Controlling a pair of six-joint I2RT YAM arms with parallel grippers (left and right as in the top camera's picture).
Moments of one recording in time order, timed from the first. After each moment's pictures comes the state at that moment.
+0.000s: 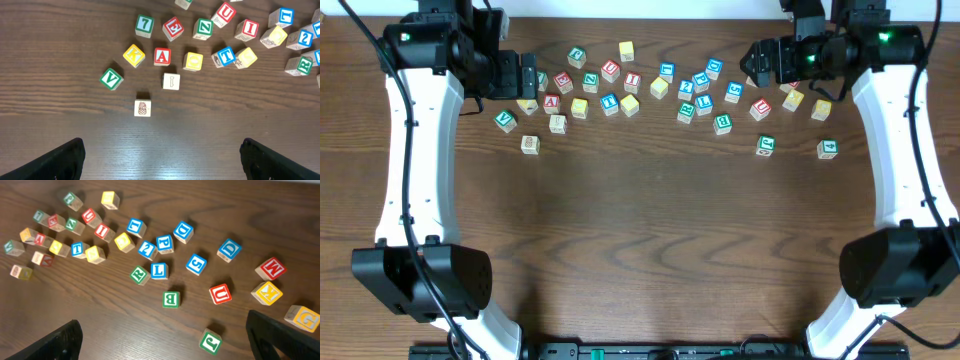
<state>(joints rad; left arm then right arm) 0.05 1.84 1.97 -1.25 0.13 0.02 0.04 1.91 1.97 -1.03 -0.36 -0.09</state>
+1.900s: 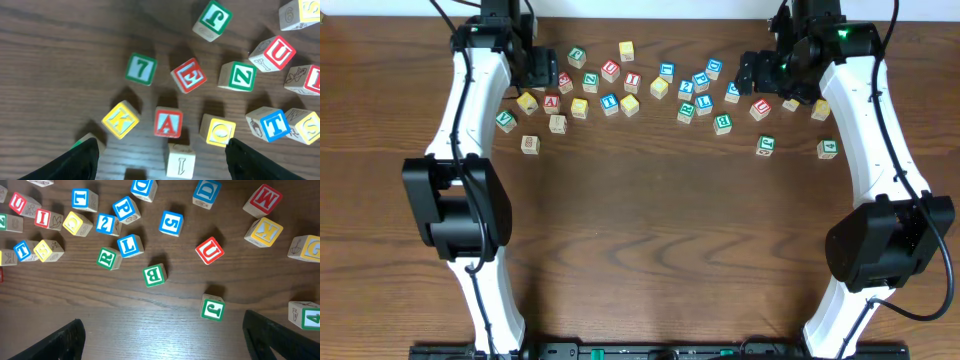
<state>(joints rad) -0.02 2.18 1.97 -0.90 0.05 -0.07 0.11 2.00 1.97 -1.12 -0.14 0.18</state>
